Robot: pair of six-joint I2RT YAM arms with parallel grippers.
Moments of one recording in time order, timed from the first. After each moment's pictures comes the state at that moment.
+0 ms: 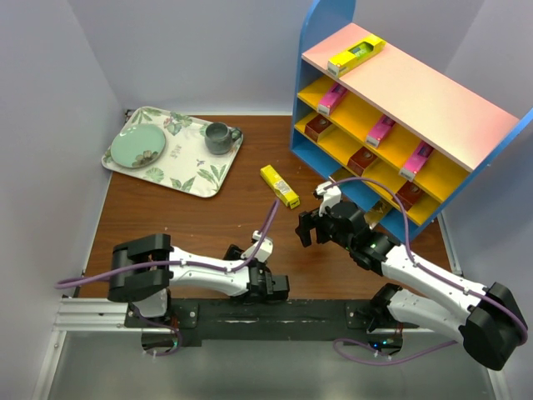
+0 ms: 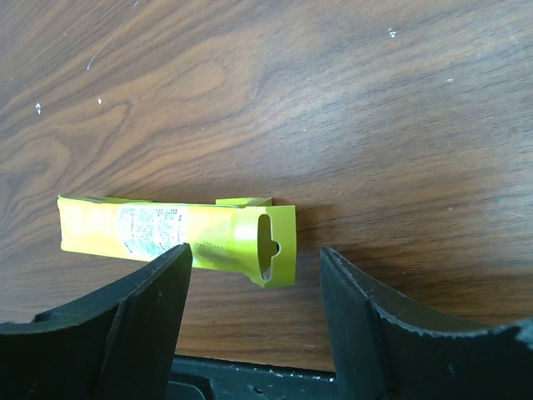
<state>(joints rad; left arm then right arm) -1.45 1.65 0.91 -1.02 -0.82 -1.11 0.73 0.96 0.52 -0.10 0.11 0.25</state>
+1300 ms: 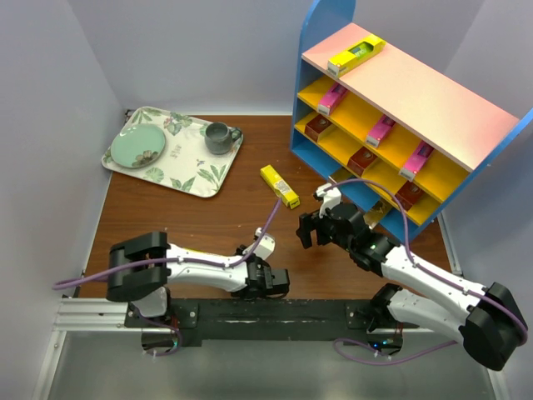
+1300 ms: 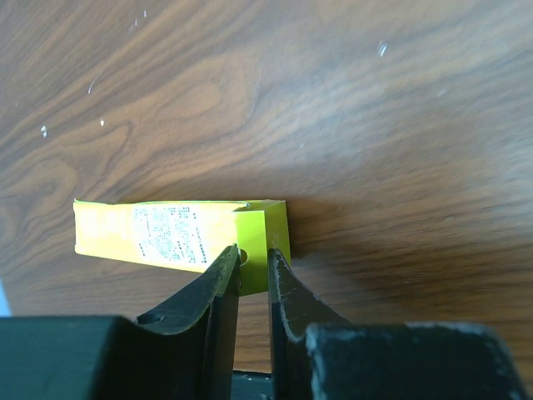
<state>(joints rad) -1.41 1.65 0.91 -0.98 -0.81 -0.98 0.73 0.96 0.50 -0.11 0.11 0.25</state>
